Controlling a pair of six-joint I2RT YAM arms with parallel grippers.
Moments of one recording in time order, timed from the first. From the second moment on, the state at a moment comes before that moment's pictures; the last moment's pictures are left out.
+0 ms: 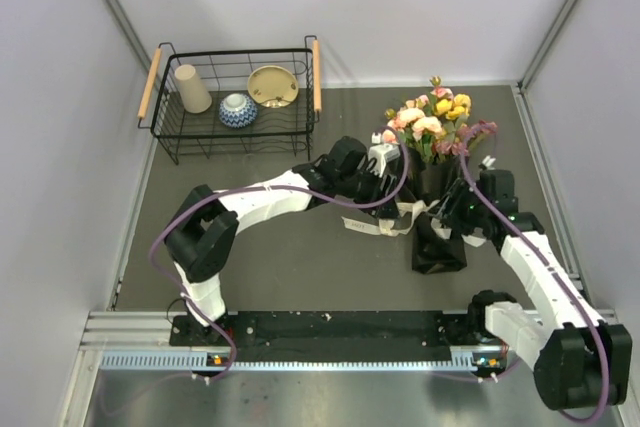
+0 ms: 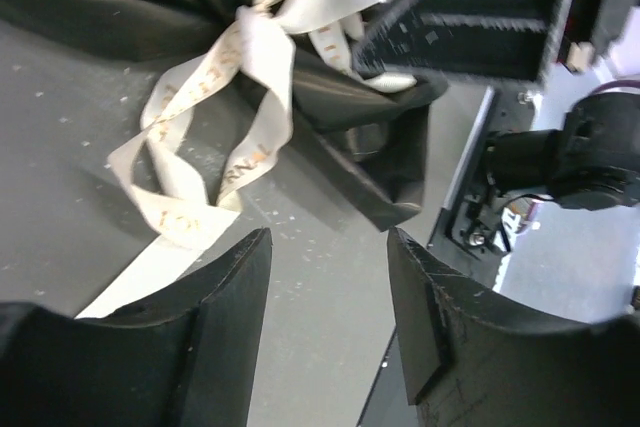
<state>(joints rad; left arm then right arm) -0.83 1.82 1.28 -0.11 0.54 -0.38 0.11 0.96 0.59 -0.49 -0.24 0.63</state>
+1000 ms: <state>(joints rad) -0.92 1.78 1.29 -0.20 0.48 -0.31 -0.33 1.09 0.37 -0.23 -0.35 1.08</state>
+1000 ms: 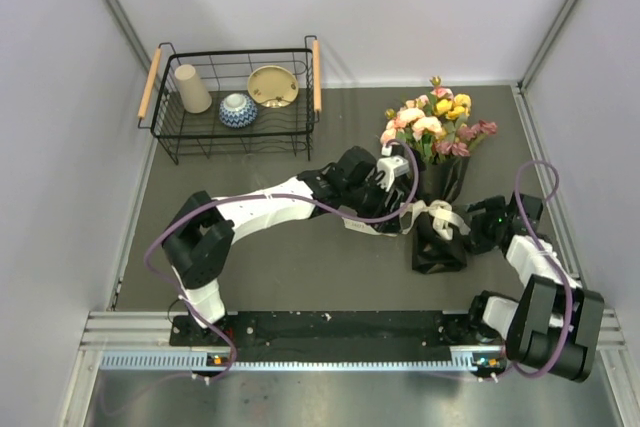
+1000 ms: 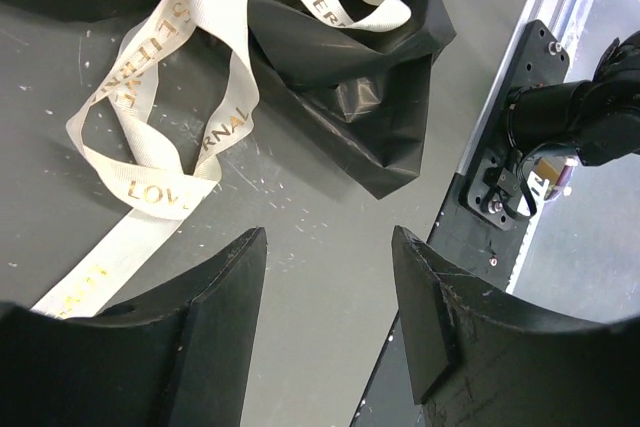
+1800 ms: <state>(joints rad) -0.87 1.72 1.22 -0.28 0.27 -0.23 -0.33 0.87 0.53 -0.37 -0.26 0.95</state>
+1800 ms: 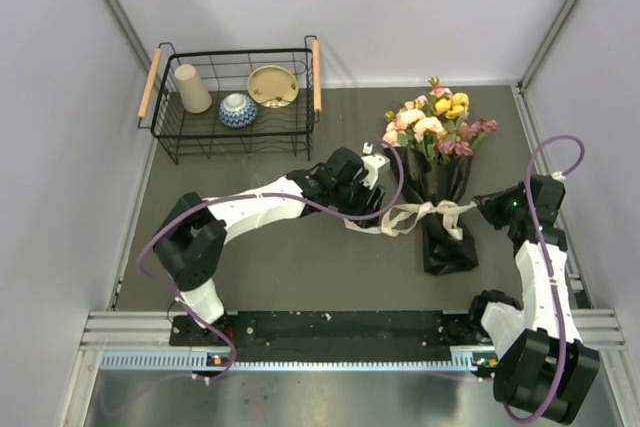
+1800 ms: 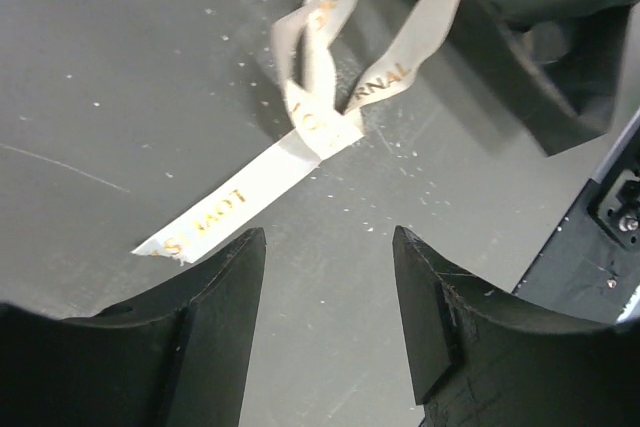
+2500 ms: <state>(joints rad) -0.89 1.93 1.31 -0.28 0.24 -0.02 -0.27 0.90 0.64 -0.42 -0.37 0.81</state>
